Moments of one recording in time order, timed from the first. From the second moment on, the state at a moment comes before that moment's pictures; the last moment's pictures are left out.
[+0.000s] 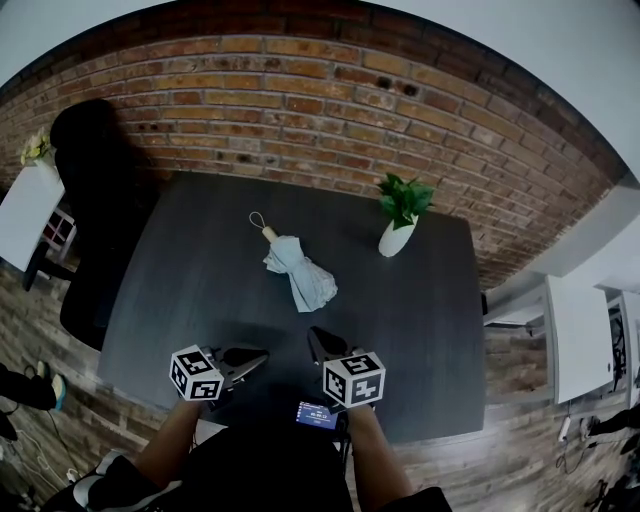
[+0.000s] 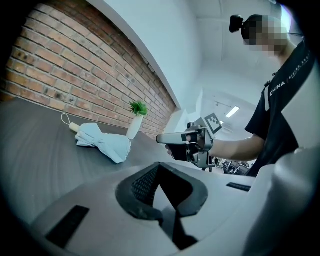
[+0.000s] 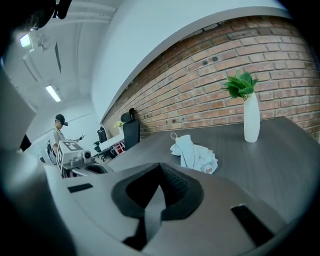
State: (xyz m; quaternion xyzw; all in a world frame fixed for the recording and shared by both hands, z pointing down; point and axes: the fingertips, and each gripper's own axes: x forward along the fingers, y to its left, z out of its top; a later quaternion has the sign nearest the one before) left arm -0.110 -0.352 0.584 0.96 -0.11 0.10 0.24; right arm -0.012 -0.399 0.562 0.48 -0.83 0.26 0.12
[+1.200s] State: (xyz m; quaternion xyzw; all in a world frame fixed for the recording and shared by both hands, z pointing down) left arm -0.108 -0.346 0.580 0.97 -0.09 0.09 0.23; right arm -0.016 -0.392 0.570 0.50 -0.81 0.26 0.14
